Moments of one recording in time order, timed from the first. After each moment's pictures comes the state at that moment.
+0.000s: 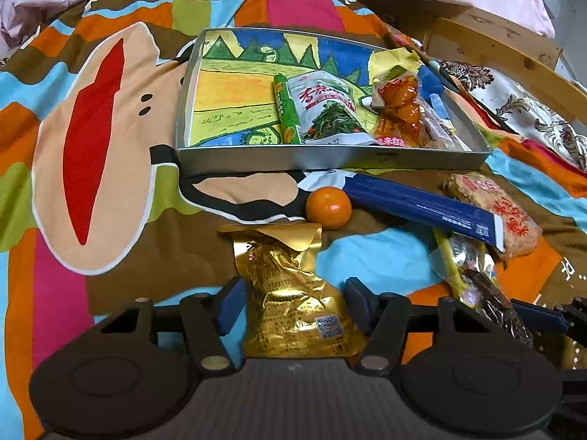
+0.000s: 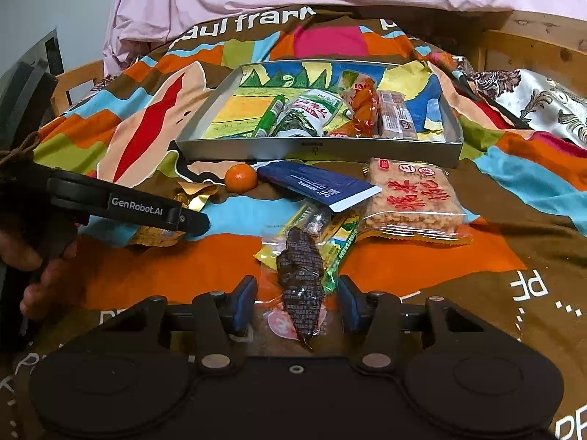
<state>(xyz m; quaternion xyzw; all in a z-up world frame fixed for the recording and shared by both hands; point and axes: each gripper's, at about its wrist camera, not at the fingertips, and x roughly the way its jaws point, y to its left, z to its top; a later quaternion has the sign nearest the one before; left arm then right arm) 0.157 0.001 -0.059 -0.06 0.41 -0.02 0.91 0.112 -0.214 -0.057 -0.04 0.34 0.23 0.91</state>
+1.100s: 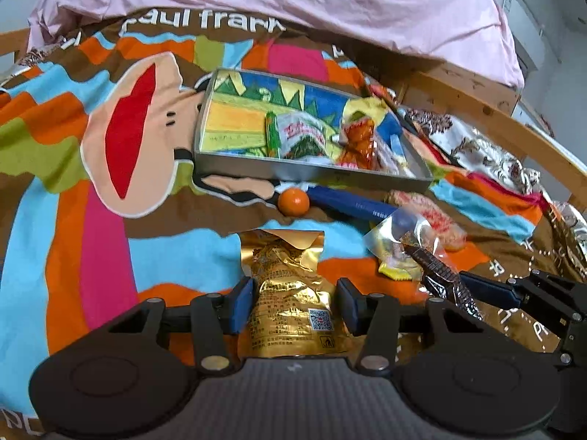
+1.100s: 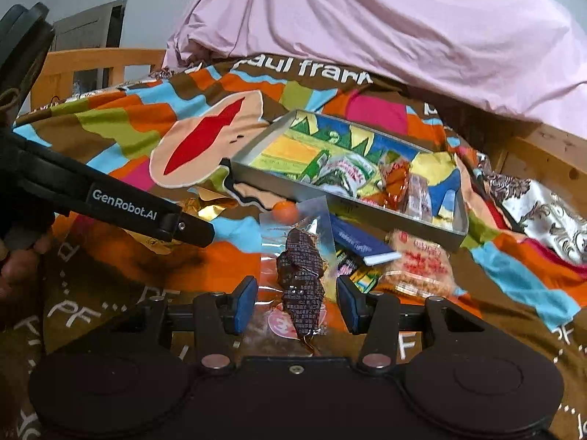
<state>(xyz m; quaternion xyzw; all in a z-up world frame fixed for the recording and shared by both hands) 0.060 -0.008 -0.030 -0.11 0.33 -0.03 0.94 0.057 -0.194 -0.026 -0.16 0.23 0.26 0.93</state>
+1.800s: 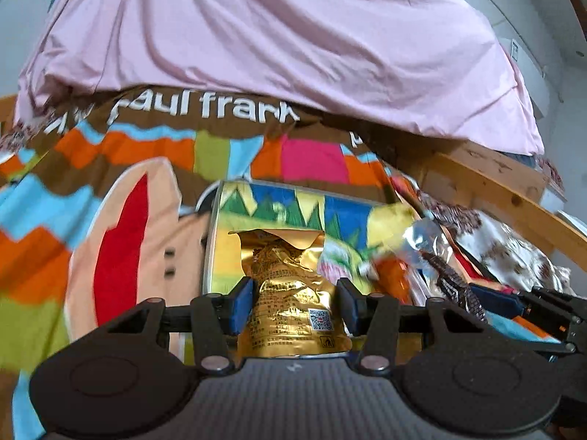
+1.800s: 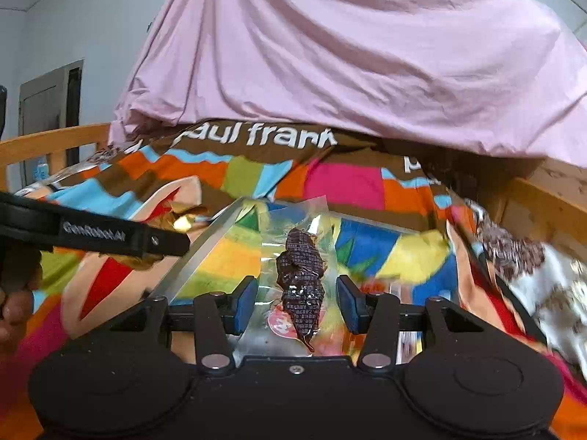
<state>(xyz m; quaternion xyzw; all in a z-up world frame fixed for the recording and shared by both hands) 0.182 0.033 0.031 -0.10 0.23 -0.01 0.97 0.235 -0.160 0.031 -0.09 0.17 0.24 0.95</state>
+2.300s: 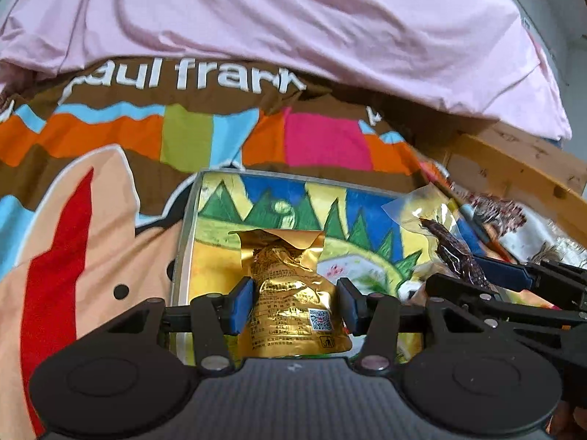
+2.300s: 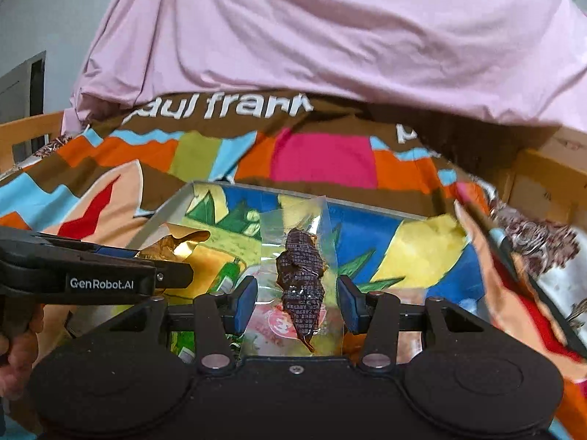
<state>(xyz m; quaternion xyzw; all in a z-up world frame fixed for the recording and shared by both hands) 0.295 0.043 -0.020 -0.09 0.26 -0.01 0.96 0.323 -0.132 -0.016 -0.08 0.21 0.21 0.95</state>
